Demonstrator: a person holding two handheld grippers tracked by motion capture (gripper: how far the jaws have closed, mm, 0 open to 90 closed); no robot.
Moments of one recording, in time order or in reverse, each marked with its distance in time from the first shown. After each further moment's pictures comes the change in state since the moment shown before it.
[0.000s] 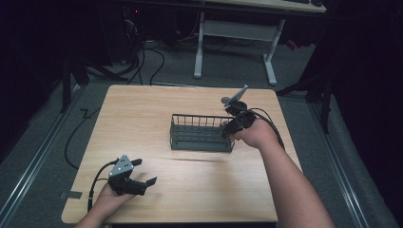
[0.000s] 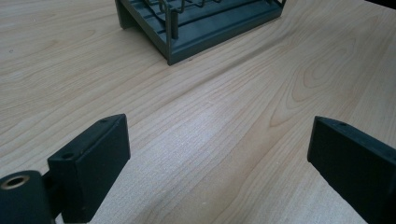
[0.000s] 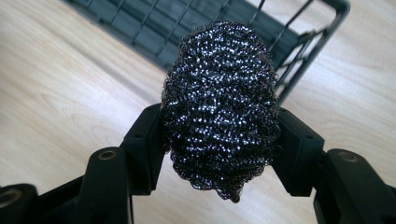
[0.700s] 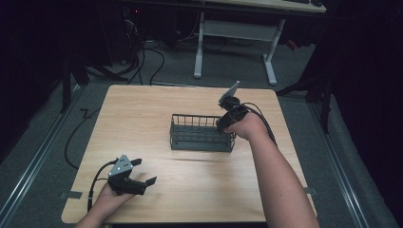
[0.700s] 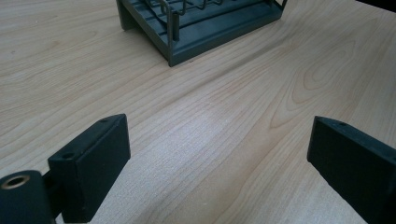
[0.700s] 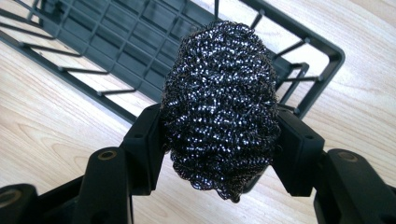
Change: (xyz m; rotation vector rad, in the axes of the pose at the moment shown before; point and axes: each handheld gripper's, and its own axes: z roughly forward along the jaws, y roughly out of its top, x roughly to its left) left arm 0.001 0.000 -0.001 -0.004 0.001 -0.003; right arm -0.008 0.033 0.023 0.040 -0.024 0.028
